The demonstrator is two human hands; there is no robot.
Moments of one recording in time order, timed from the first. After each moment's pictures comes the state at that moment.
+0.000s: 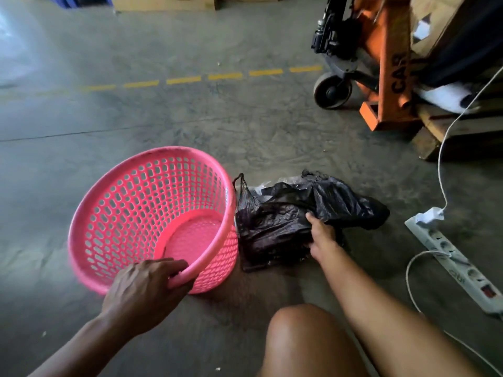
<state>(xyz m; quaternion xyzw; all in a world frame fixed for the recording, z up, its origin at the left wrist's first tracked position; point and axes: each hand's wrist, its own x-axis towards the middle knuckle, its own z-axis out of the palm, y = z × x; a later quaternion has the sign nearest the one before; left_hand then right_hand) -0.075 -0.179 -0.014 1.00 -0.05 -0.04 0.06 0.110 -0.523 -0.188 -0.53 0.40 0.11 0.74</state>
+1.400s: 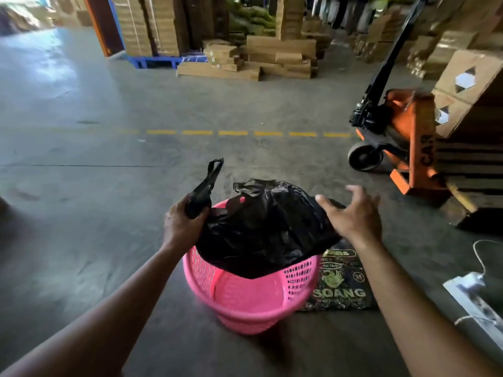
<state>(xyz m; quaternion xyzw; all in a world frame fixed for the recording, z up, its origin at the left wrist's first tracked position) 0.017 -0.036 0.037 0.84 0.20 0.19 0.47 0.058 -0.368 0.111 -0.92 0.14 -0.08 0.36</state>
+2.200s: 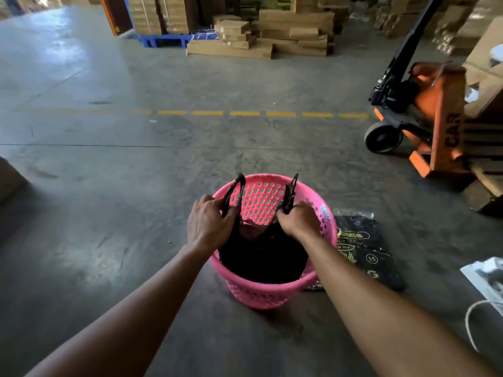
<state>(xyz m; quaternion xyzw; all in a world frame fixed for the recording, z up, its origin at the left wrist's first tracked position) -0.017 -0.076 0.026 0.92 0.18 0.13 0.31 0.068 -0.263 -0.005 -0.94 0.05 0.07 0.33</state>
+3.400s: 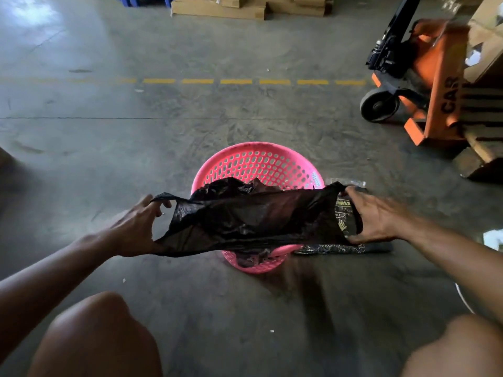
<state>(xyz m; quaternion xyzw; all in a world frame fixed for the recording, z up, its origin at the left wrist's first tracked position) -0.106 0.045 0.022 0.98 -0.05 -0.09 0.16 0.036 -0.460 0.022 -0.96 -0.22 0.16 -0.08</state>
